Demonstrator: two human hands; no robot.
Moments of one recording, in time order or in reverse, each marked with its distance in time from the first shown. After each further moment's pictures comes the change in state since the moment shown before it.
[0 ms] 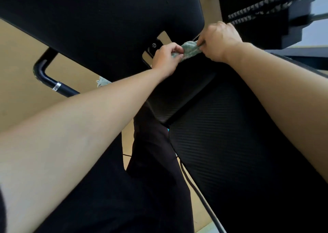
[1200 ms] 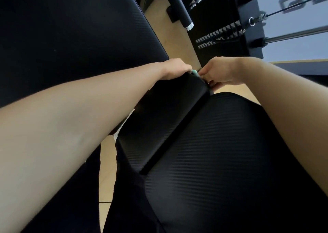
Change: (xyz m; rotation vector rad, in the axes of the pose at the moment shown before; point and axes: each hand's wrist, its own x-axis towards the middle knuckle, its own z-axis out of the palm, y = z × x) left_hand 0.104 0.122 0.042 0.304 -0.749 0.060; right_hand -0.012 0.098 -0.031 0.838 -0.515 0.426
